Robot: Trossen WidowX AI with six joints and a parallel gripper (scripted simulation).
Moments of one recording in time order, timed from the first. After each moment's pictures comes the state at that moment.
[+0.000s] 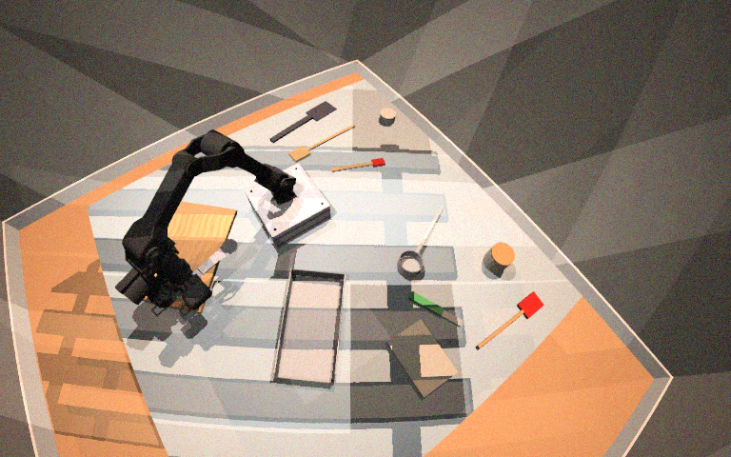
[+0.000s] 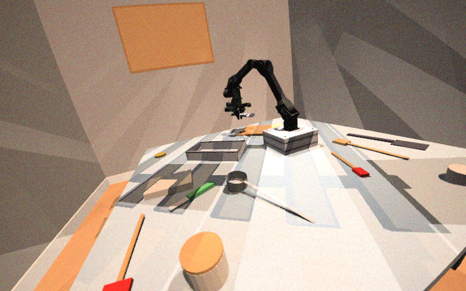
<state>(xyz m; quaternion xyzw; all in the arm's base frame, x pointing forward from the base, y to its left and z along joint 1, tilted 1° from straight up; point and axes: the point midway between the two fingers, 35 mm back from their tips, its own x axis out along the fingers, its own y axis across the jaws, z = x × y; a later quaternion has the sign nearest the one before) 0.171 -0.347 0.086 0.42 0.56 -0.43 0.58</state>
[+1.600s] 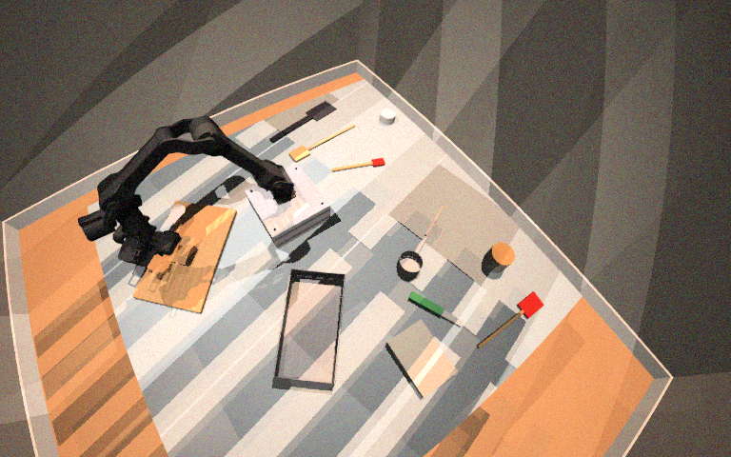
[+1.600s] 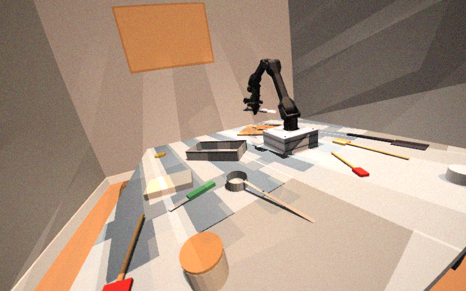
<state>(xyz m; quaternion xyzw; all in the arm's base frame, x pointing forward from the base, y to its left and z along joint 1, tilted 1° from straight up) 0.023 -0.409 0.085 0.23 0.60 -0.28 0.71</state>
